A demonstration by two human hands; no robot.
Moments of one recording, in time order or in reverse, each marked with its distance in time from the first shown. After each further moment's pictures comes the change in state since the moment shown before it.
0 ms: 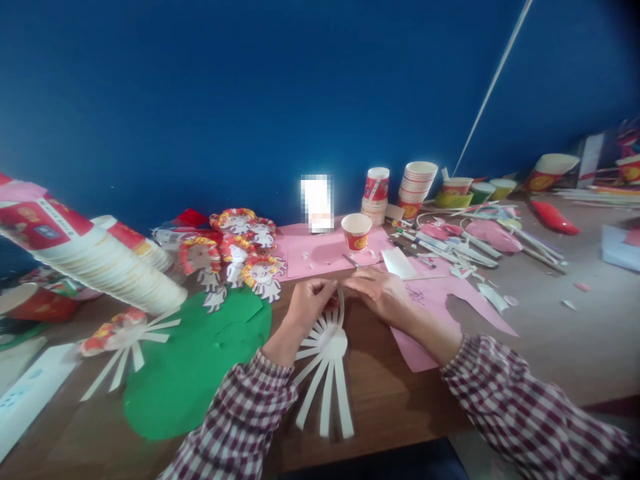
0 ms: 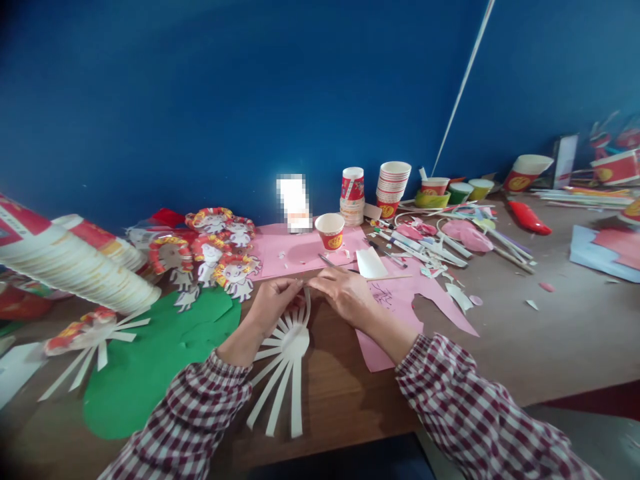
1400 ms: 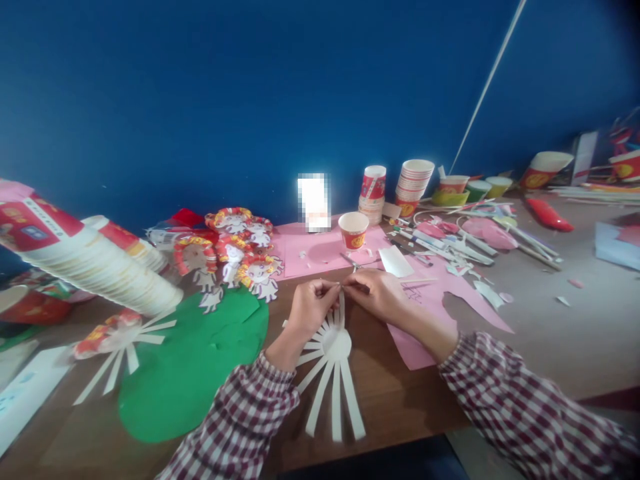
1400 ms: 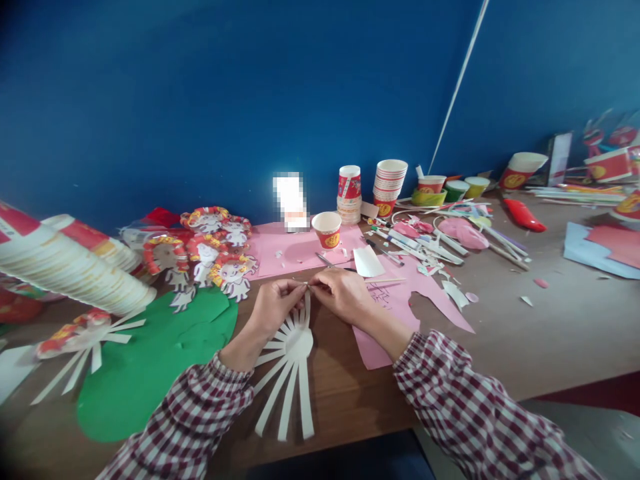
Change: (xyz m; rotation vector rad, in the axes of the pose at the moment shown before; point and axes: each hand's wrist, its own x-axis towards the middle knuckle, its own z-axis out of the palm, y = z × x) left_hand -0.006 0.002 0.008 0.151 0.029 0.122; right_hand 0.001 0.000 0.006 0.171 -0.014 0.267
